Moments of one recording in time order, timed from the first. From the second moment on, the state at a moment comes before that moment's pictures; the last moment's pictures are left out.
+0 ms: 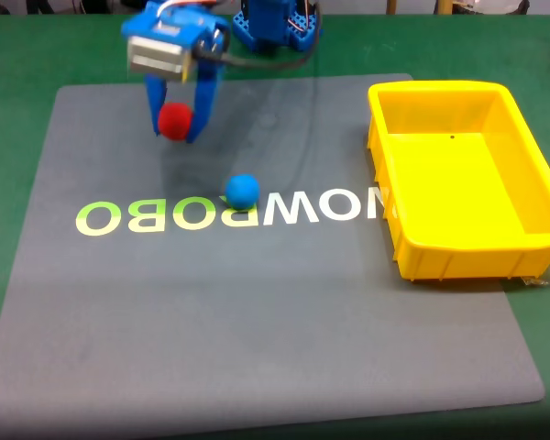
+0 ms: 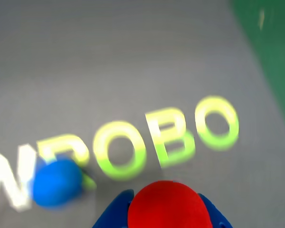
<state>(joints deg) 19.8 100.4 110.8 29.9 -94.6</state>
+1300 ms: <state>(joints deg) -25.8 100.9 100.7 29.0 -92.0</state>
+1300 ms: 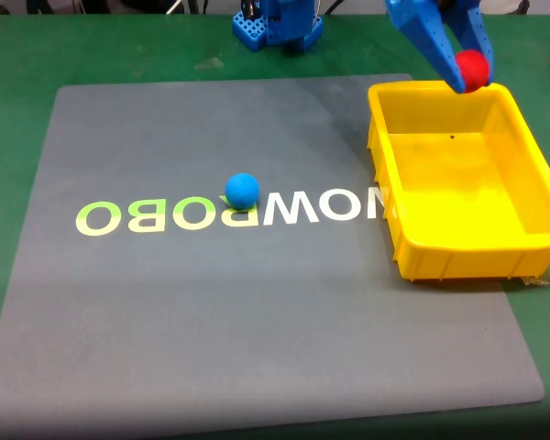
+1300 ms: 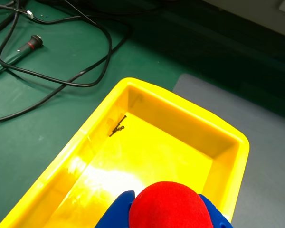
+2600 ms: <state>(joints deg) -8.8 138.3 141.9 32.3 -96.1</state>
